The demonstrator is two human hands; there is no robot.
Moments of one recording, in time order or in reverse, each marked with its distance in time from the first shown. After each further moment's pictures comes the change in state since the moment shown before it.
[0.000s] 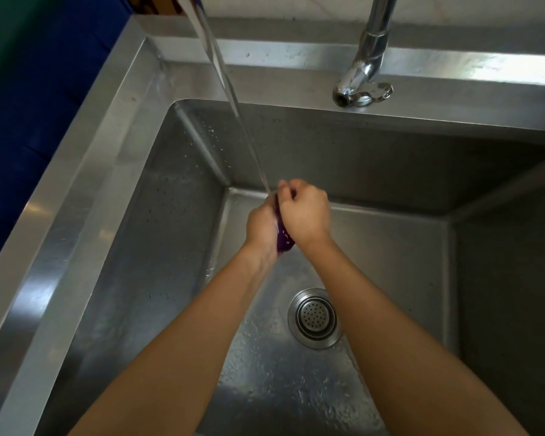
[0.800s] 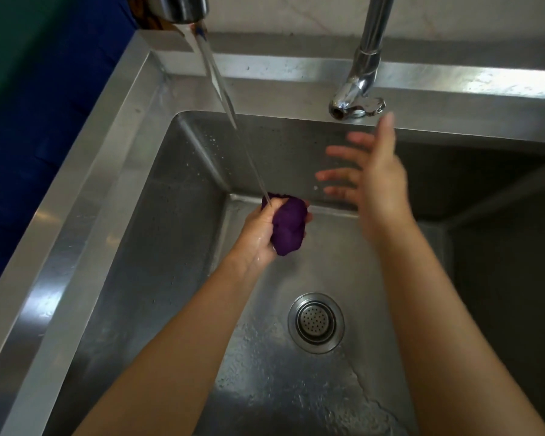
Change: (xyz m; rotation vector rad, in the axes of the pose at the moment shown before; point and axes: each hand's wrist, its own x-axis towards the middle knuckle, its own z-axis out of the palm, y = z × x) left_hand -0.006 0.012 -0.004 -0.022 -0.221 -0.005; right_hand 0.006 -0.027 -0.102 0.773 -0.003 0.286
